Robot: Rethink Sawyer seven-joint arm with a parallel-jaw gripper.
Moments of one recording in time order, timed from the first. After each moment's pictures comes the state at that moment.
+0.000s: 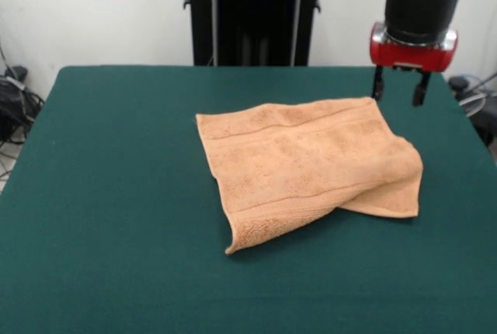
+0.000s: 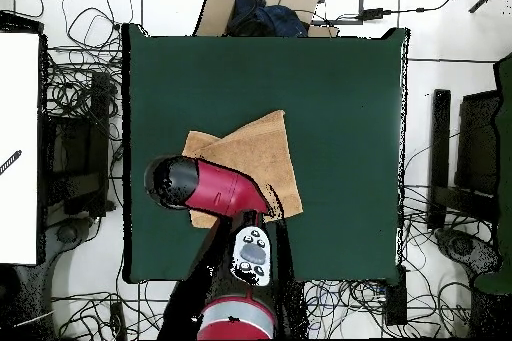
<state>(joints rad) 0.07 -0.62 -0.08 1.80 0.36 0.52 1.73</state>
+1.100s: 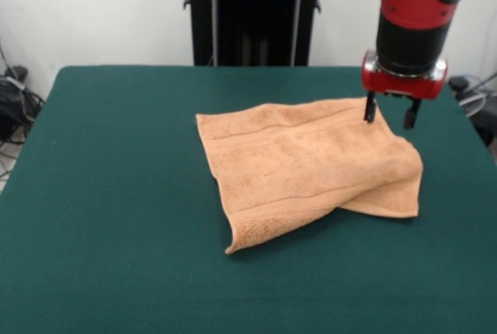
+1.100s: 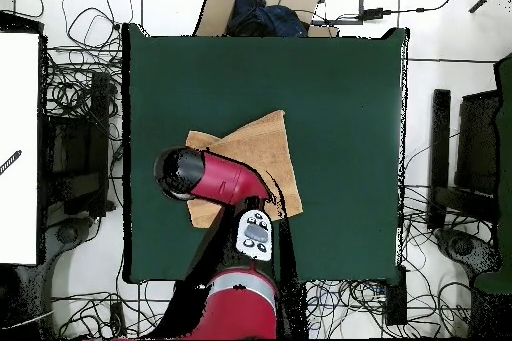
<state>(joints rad) 0.06 -0.53 -0.08 1.74 0.36 0.52 1.73</state>
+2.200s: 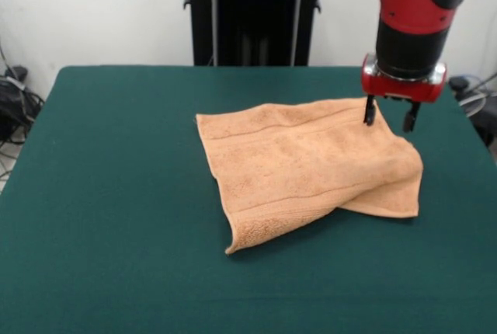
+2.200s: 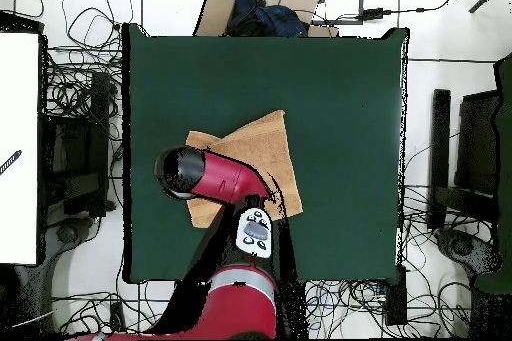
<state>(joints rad) 0.06 -0.52 -0.08 1.74 0.36 0.52 1.73</state>
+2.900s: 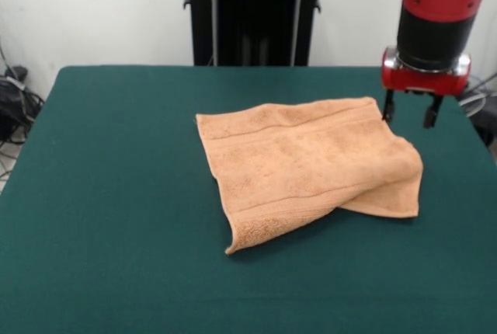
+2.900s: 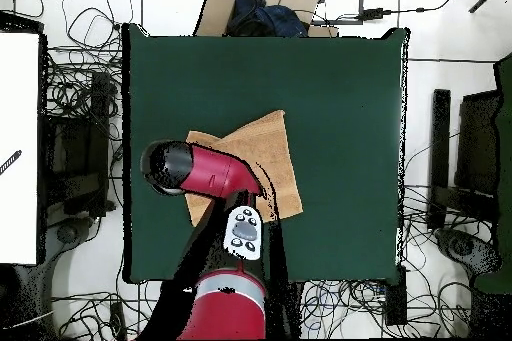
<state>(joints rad) 0.09 -0.54 -0.08 1.70 0.36 0.55 1.73</state>
